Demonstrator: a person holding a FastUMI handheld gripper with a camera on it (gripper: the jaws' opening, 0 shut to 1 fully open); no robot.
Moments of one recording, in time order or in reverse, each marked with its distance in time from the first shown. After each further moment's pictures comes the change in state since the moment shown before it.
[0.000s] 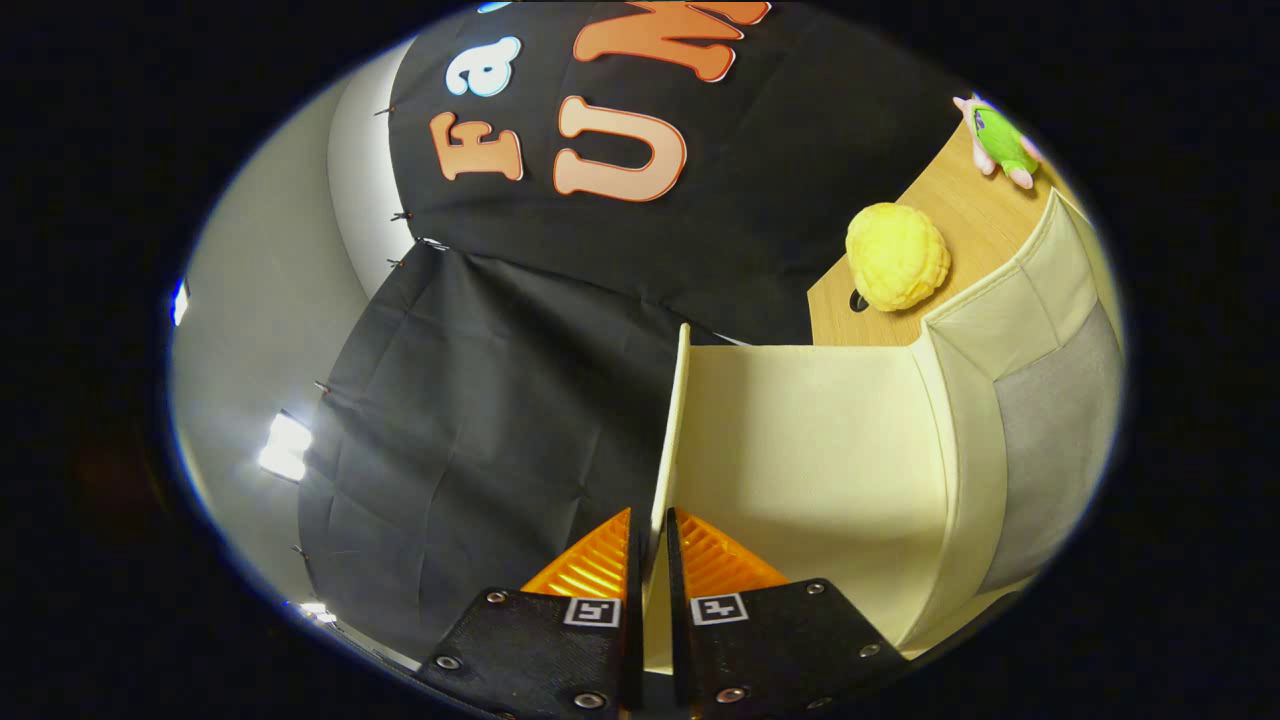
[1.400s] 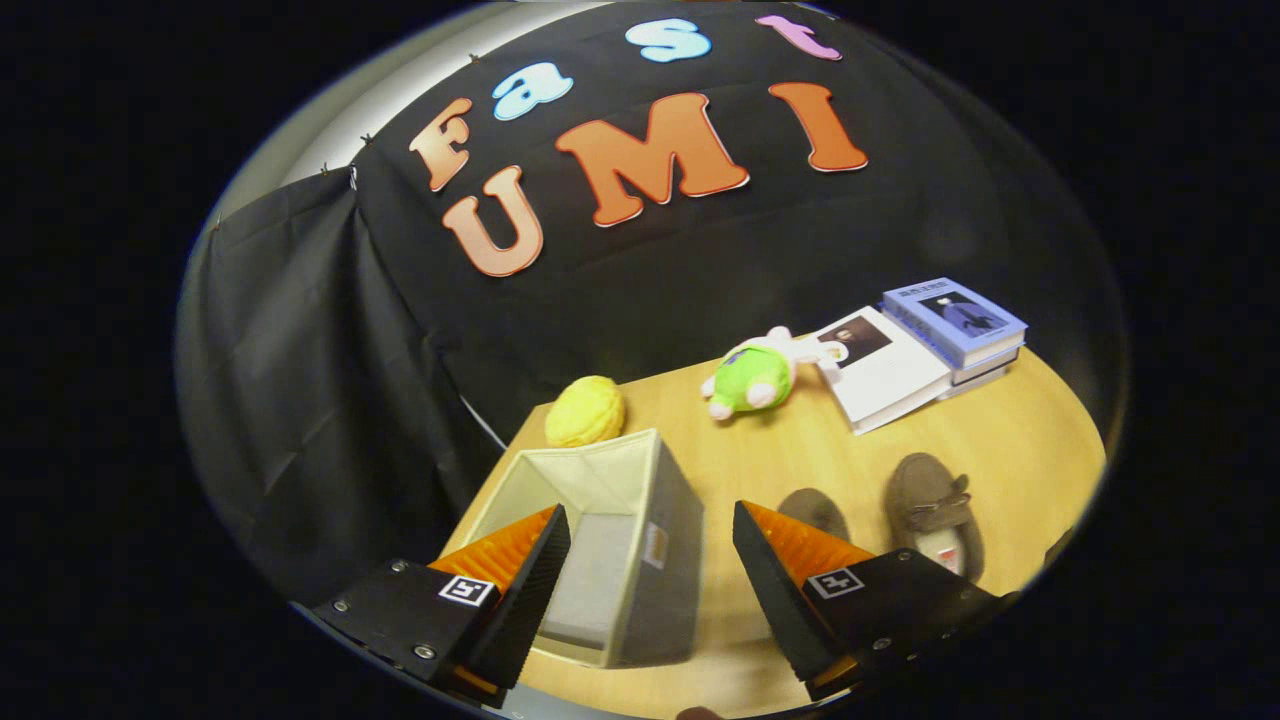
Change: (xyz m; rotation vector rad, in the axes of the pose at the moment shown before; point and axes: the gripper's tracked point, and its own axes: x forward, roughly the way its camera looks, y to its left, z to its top) arm -0.290 -0.180 0.125 -0.559 -0.308 -0.764
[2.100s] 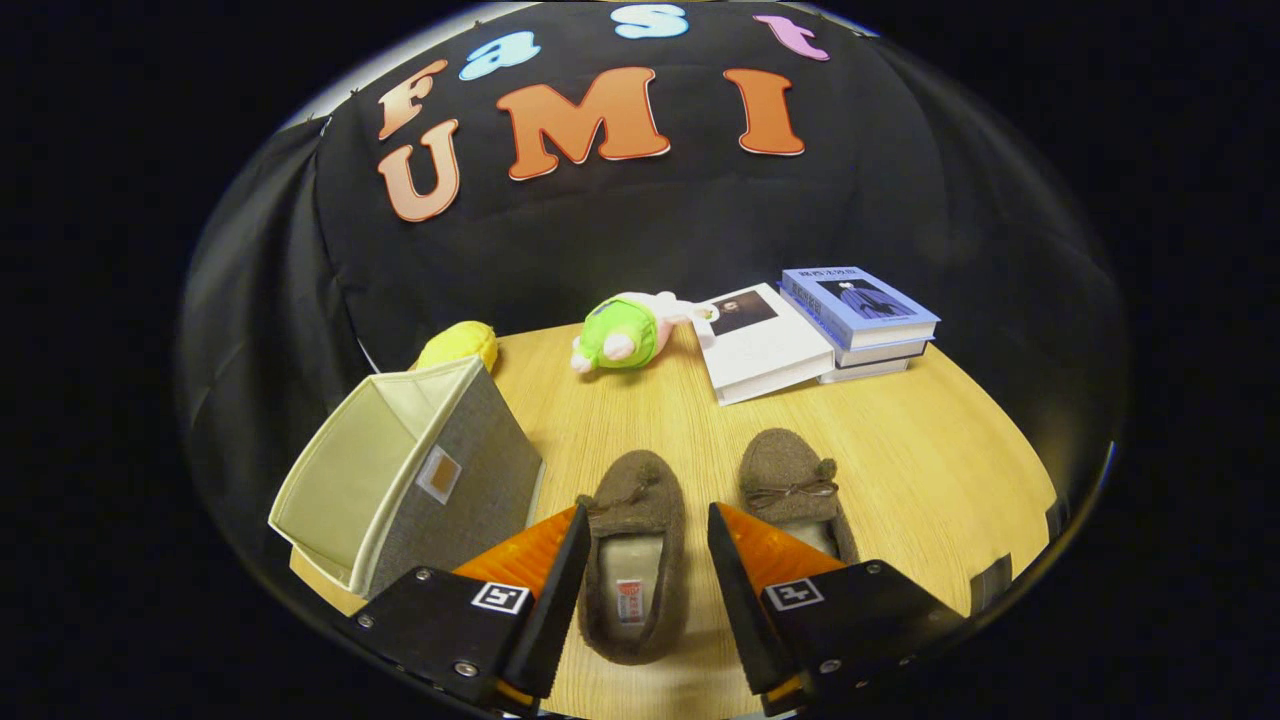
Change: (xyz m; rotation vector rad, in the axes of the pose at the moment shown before) arm 0.006 -0.114 -0.057 -0.104 0.101 -0.214
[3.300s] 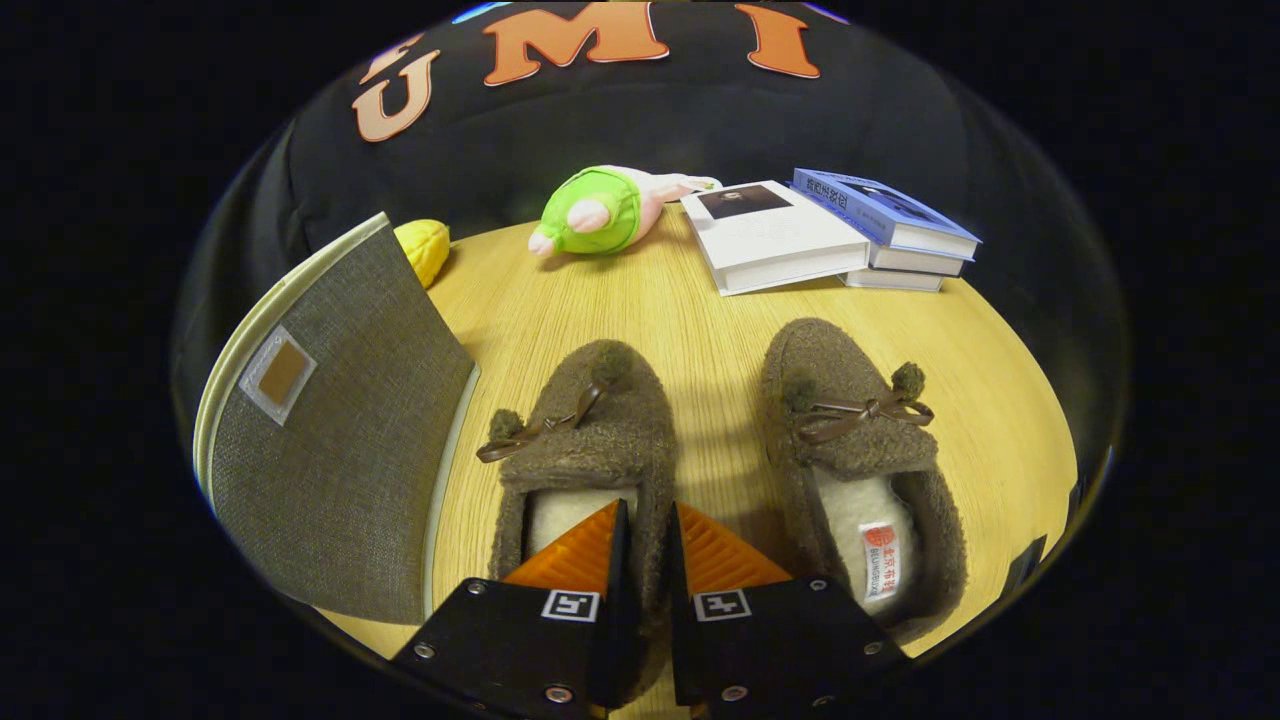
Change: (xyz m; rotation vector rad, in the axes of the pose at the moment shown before) arm 0.072 -0.007 -0.072 -0.034 0.234 -0.056
